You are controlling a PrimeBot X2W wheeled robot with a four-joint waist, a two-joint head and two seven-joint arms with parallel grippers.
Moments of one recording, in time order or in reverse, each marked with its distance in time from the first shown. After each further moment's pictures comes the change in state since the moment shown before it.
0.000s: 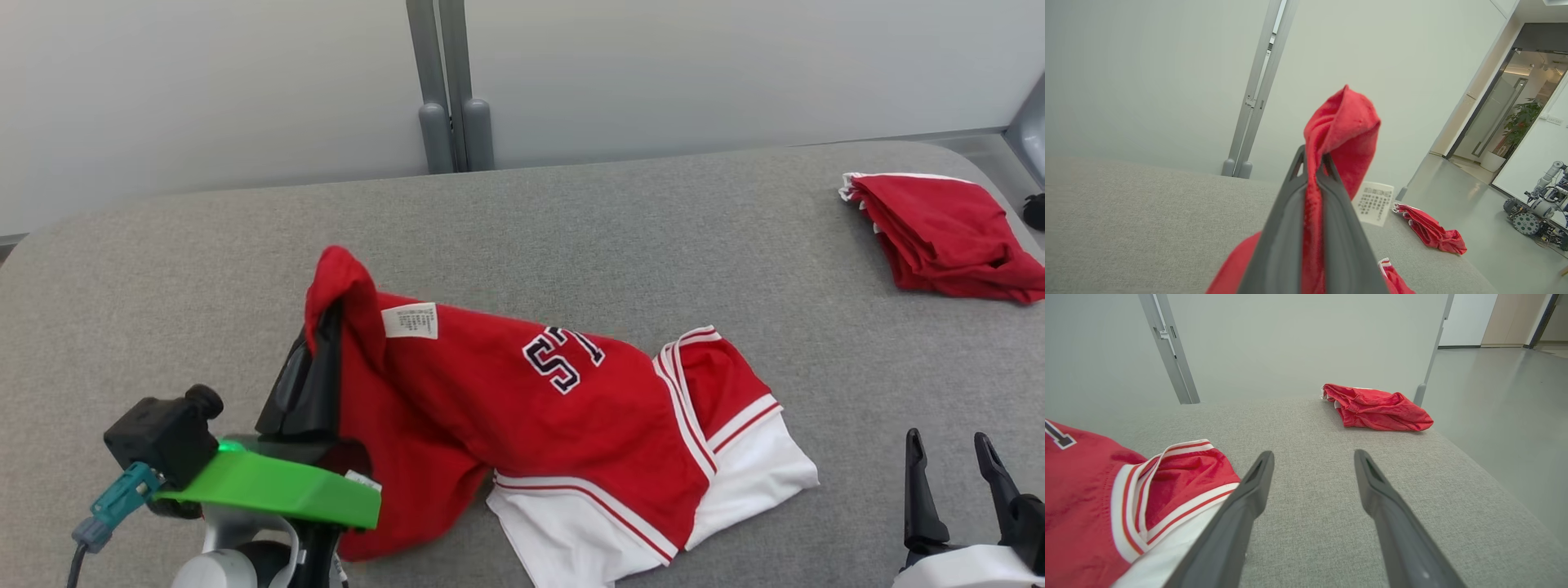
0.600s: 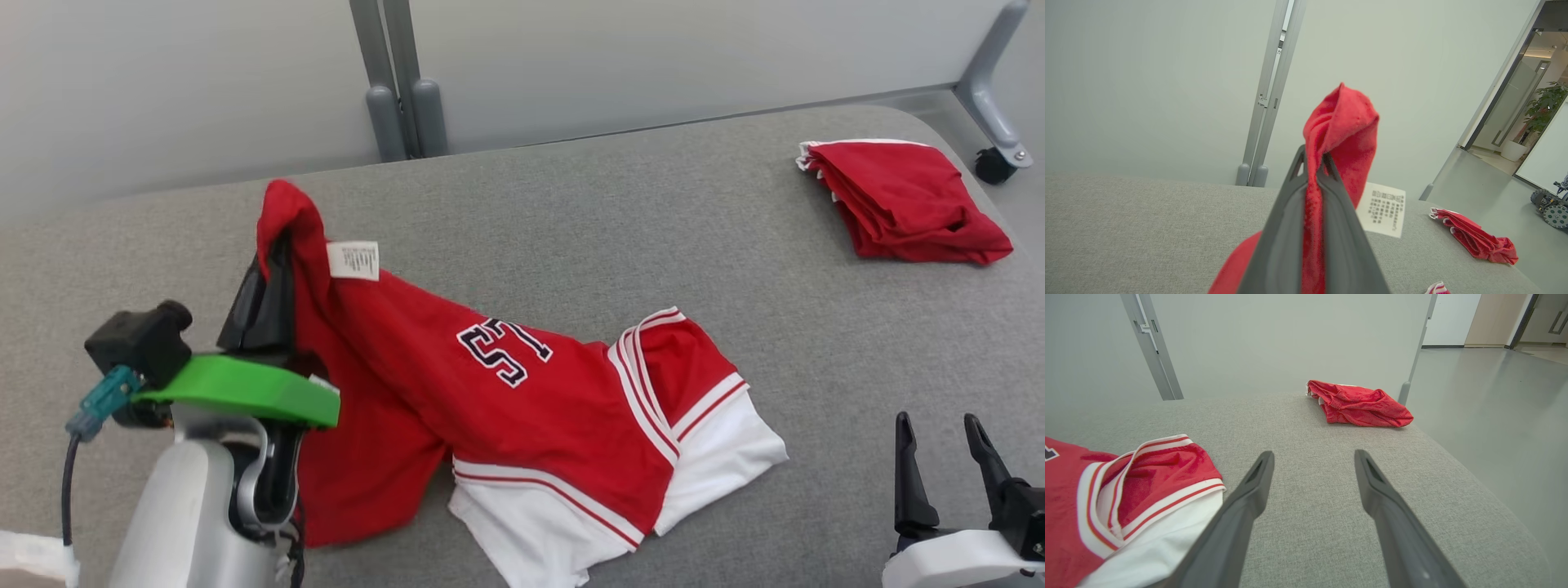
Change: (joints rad) left arm -0.247 0.044 0.050 0.392 0.002 -0.068 -0.147; right arm -0.027 0.000 0.015 -0.006 -0.028 0.000 0.000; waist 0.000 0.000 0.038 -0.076
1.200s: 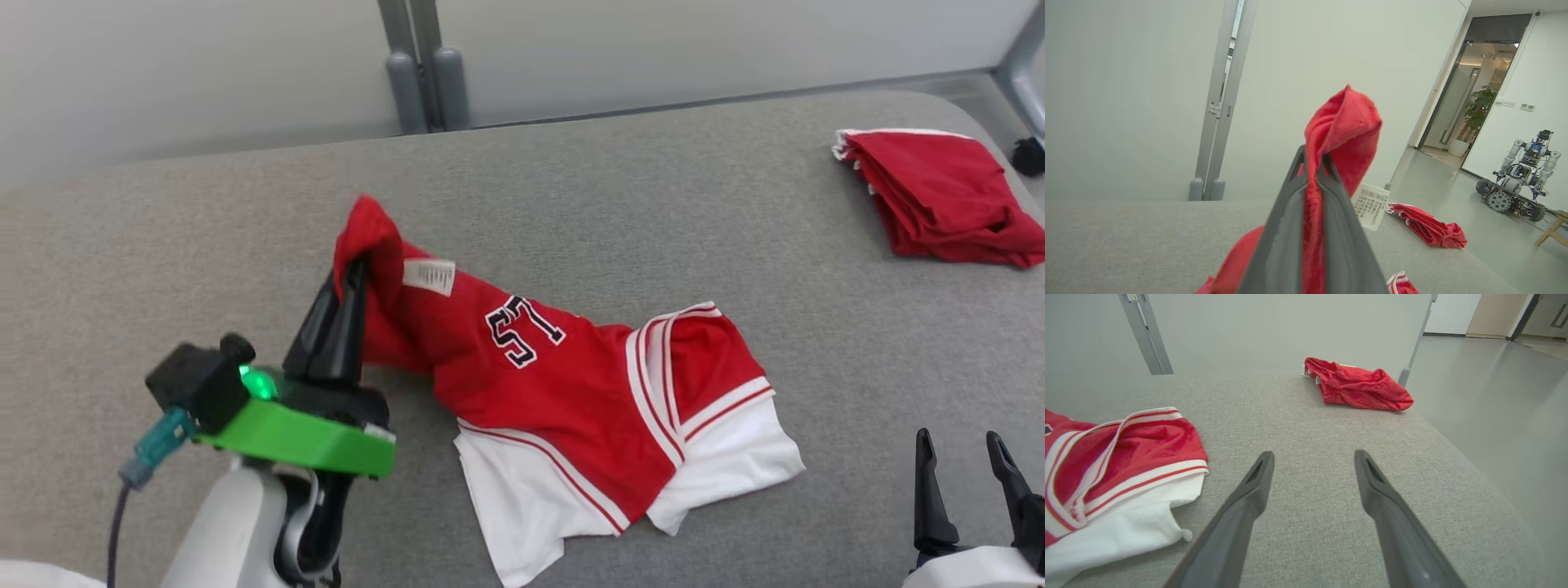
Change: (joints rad) left arm -0.005 0.049 -0.185 -0.034 -0.067 -0.058 -0.145; right arm 0.030 0.000 -0.039 -0.002 -0.020 0.000 0.000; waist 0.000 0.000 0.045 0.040
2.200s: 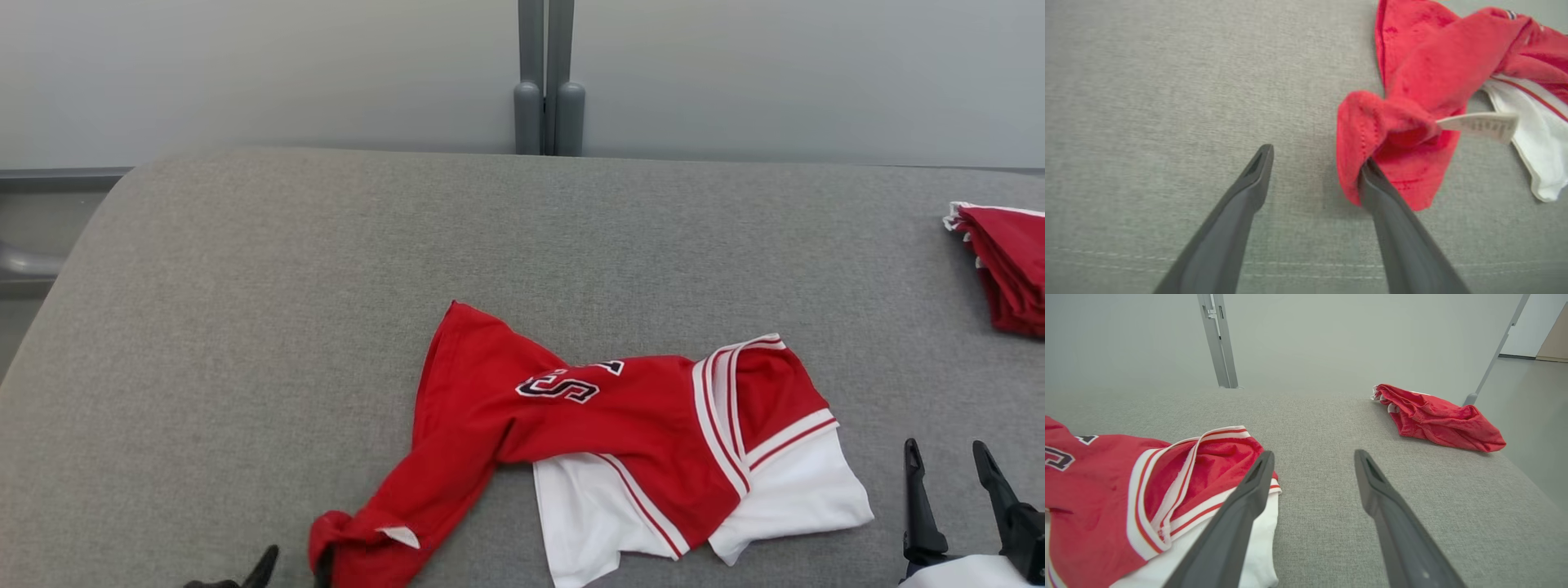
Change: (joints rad) left arm 0.360 0.114 -0.048 0.351 0.051 0.035 0.000; right arm 0.018 0.000 0.025 0.001 0.011 0.000 0.000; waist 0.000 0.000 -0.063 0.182
